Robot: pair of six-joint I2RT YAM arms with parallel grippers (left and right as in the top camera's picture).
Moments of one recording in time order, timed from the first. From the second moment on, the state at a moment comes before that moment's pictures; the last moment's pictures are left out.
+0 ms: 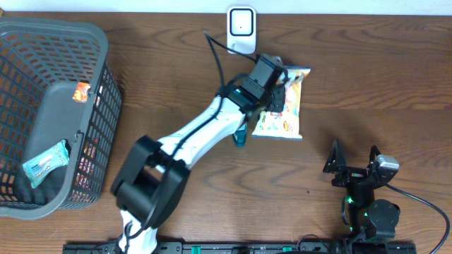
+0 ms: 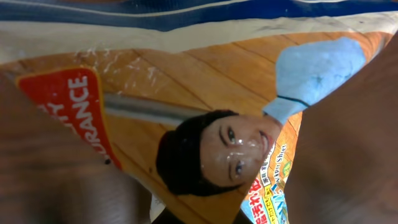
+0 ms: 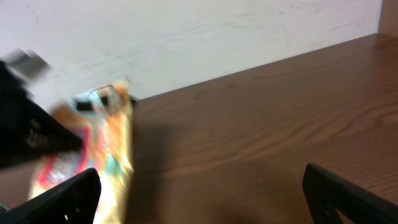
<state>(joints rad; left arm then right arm) -0.70 2.00 1.51 -0.39 0.09 -0.54 -0.05 0.01 0.01 -0.07 0.00 0.28</state>
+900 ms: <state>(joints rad) -0.75 1.64 1.85 -0.94 -0.19 -0.37 -0.05 0.01 0.01 -0.07 0.00 0.28</state>
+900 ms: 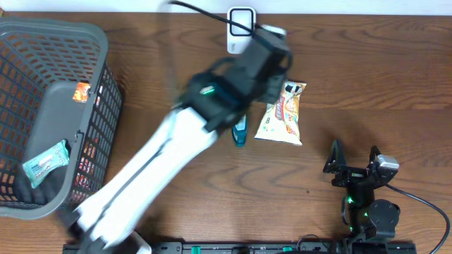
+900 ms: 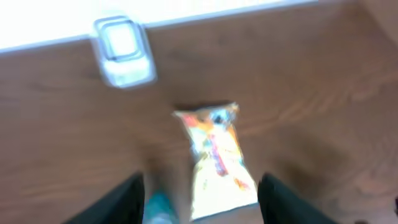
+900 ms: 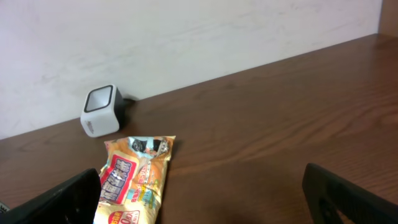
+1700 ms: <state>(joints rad) 0.51 1.41 1.71 -1.32 -0.33 -0.94 -0.05 0.01 0.01 -0.07 0.00 0.28</state>
